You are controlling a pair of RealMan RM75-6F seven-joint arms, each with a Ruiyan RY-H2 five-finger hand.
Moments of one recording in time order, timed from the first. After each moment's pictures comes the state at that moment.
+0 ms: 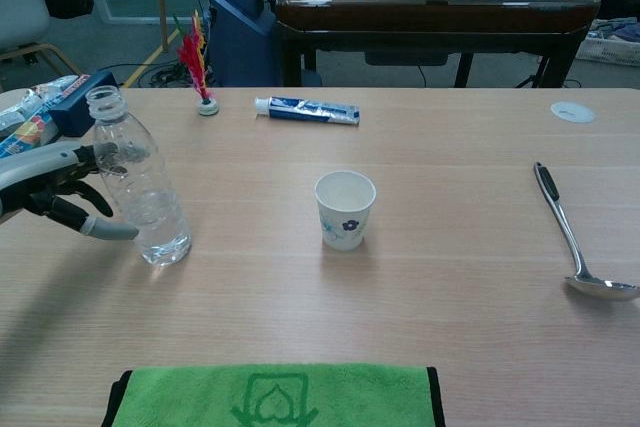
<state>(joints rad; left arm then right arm) -0.47 -1.51 -0.19 -1.44 1.20 0.92 -0.24 0.05 -1.10 0.06 -1.58 -1.54 1.55 0.04</state>
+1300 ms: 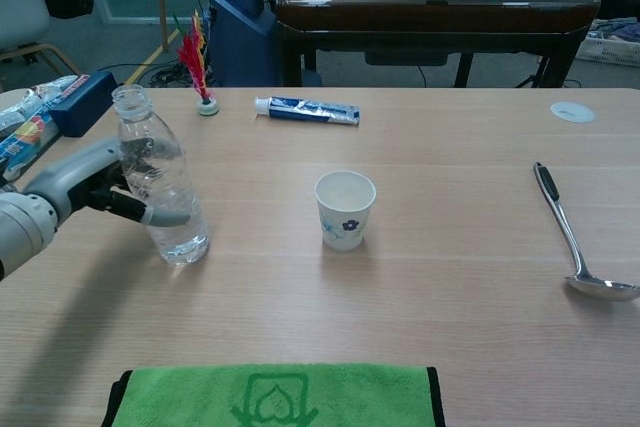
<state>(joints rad) -0.50 -1.74 -0.26 -1.36 1.08 1.06 -0.08 0.05 -1.10 0.06 -1.58 -1.54 1.54 0.05</state>
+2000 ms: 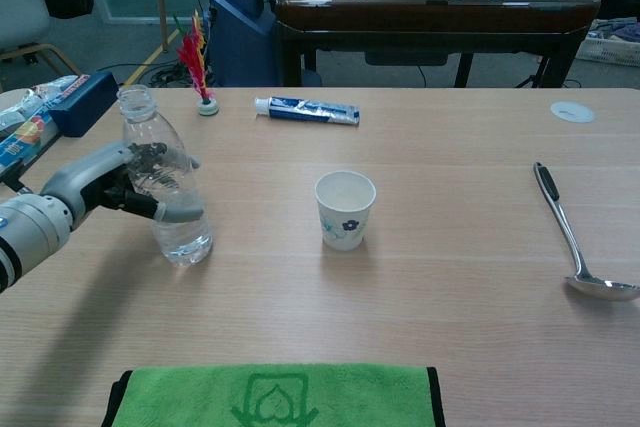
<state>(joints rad) -0.51 -1.78 -0.28 -1.31 1.09 1.02 -0.18 0.05 -1.10 0.06 -1.58 -1.54 1.54 0.05</state>
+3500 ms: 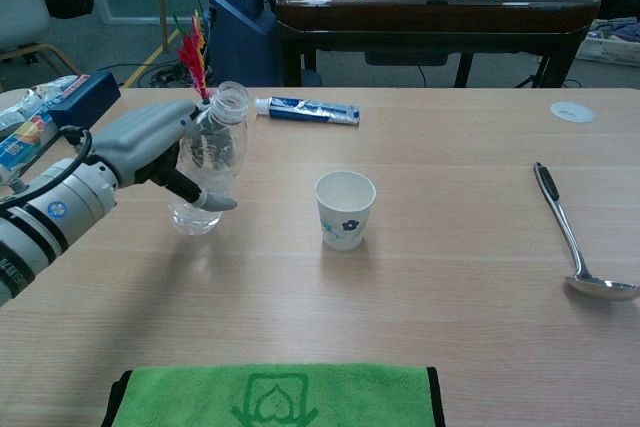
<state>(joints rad) -0.64 -1.85 -0.22 -1.17 1.34 1.17 0.19 0.05 -1.10 0.06 -1.58 -1.54 1.54 0.06</state>
